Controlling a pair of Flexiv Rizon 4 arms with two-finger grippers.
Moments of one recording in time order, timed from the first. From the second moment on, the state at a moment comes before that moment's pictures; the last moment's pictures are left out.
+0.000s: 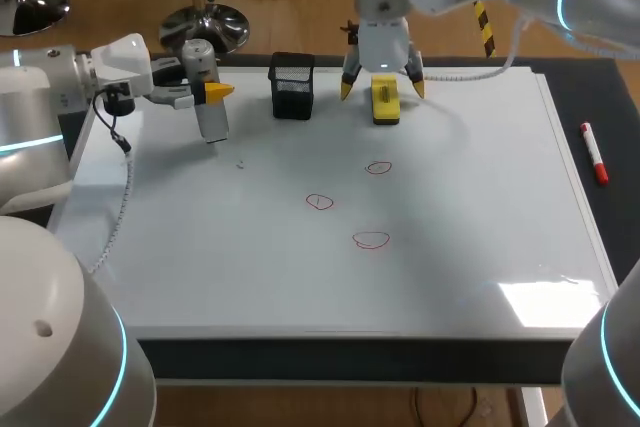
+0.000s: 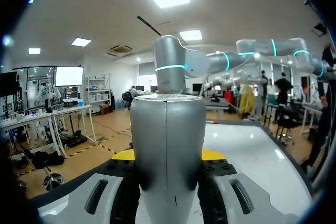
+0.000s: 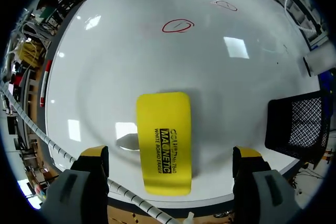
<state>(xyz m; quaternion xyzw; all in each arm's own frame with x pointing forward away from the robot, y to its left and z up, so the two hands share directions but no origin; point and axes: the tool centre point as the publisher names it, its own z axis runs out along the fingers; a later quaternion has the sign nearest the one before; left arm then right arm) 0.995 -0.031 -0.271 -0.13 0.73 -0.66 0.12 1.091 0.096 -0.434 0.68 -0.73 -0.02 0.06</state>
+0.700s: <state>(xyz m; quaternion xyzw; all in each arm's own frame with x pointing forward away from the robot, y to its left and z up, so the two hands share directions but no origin) 0.995 -0.031 -0.271 -0.13 0.73 -0.66 0.12 1.089 0.095 -0.434 0.68 -0.73 -0.02 0.04</state>
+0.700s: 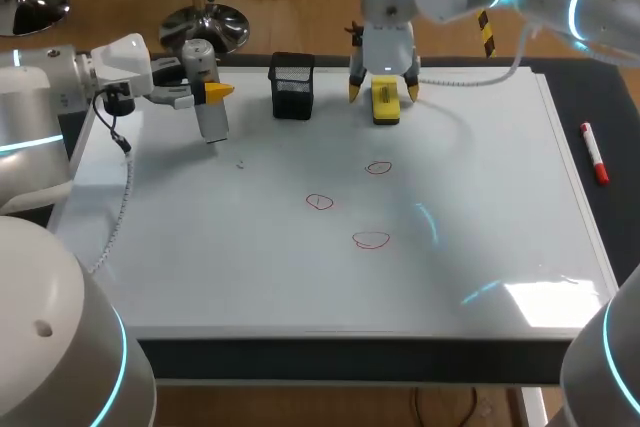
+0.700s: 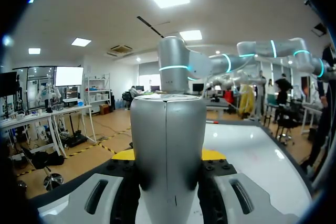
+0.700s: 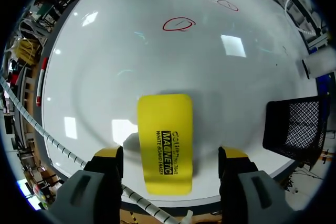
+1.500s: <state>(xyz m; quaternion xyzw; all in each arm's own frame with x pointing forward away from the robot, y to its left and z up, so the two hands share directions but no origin) 0.995 -0.031 -0.271 -0.13 0.73 -0.66 0.12 1.089 0.096 -0.431 0.68 -0.73 -0.02 0.04</state>
